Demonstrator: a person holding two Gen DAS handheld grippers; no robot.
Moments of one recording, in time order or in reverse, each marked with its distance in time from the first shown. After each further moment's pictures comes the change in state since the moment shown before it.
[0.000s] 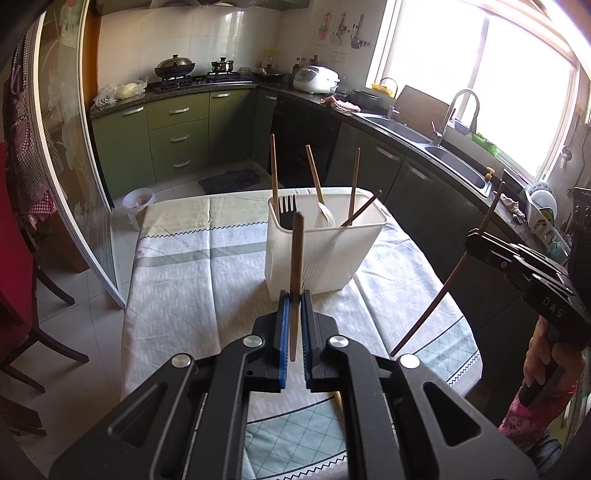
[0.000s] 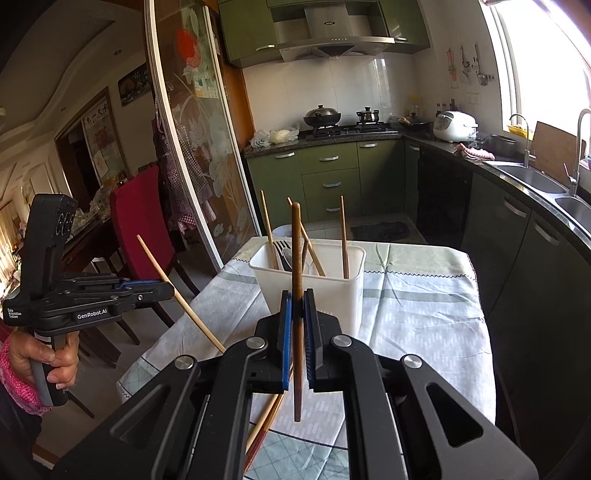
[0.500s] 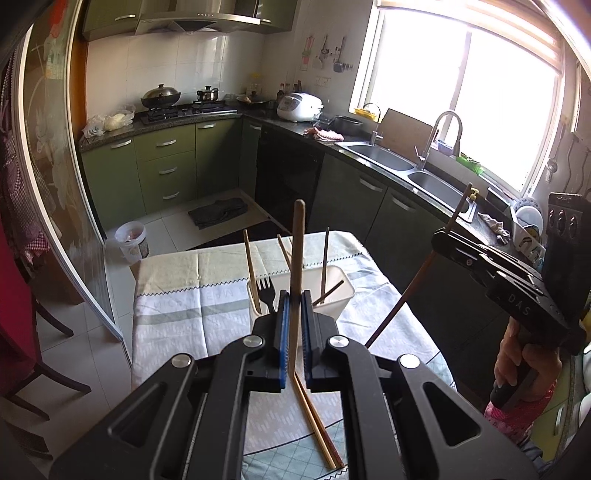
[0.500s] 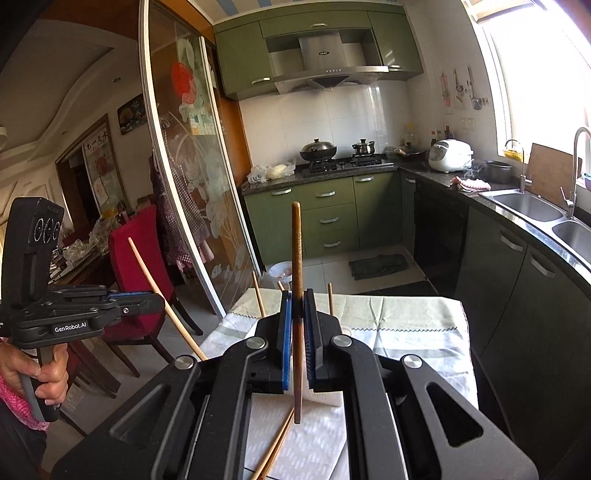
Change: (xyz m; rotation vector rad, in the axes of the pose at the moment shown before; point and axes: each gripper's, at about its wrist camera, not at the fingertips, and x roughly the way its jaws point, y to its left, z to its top) left arm -0.039 -0.025 0.078 0.042 -0.088 -0.031; right arm -0.016 -0.010 0.079 0.015 -0.127 -0.007
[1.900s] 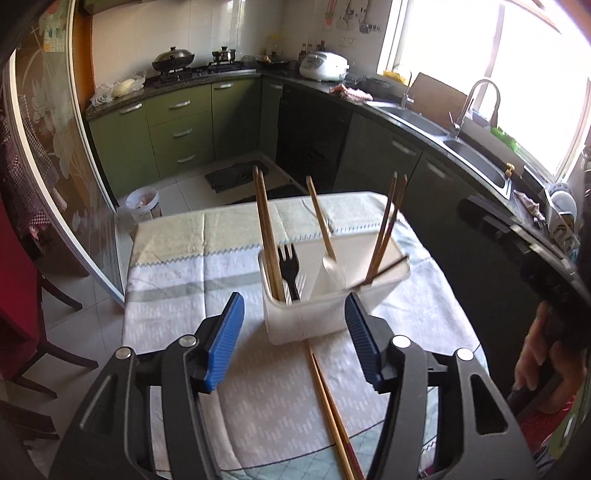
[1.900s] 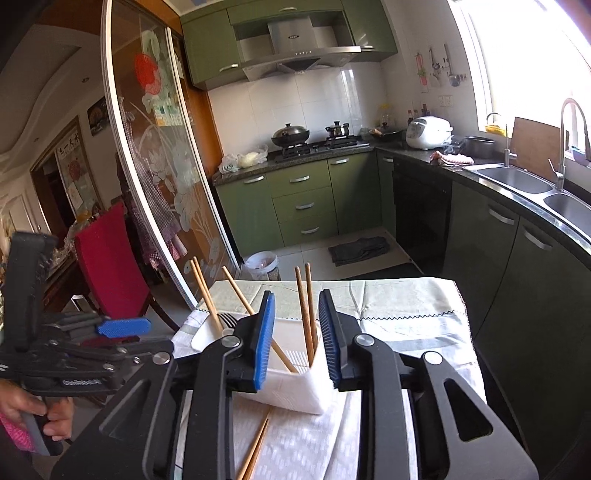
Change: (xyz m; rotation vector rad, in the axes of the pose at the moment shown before) left arm 0.116 0.004 -0.032 -0.040 0.172 0.080; right arm 0.071 -0.043 -0.032 0.072 0.044 -0.079
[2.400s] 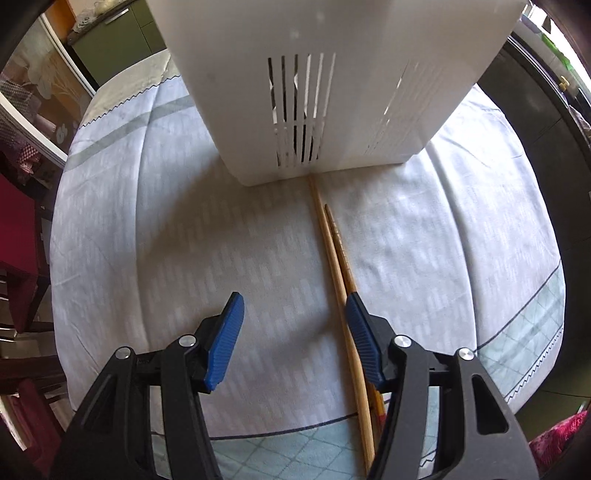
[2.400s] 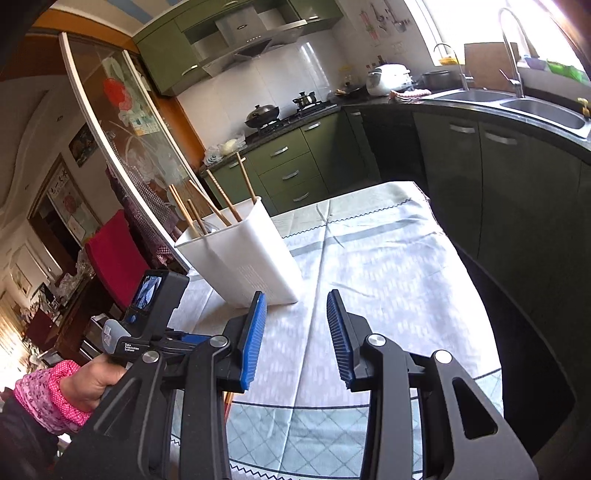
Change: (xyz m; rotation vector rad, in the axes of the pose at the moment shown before) left arm 0.149 -0.024 -0.096 0.005 0.428 0.120; right arm -0.081 -0.081 -0.130 0.237 0.083 0.037
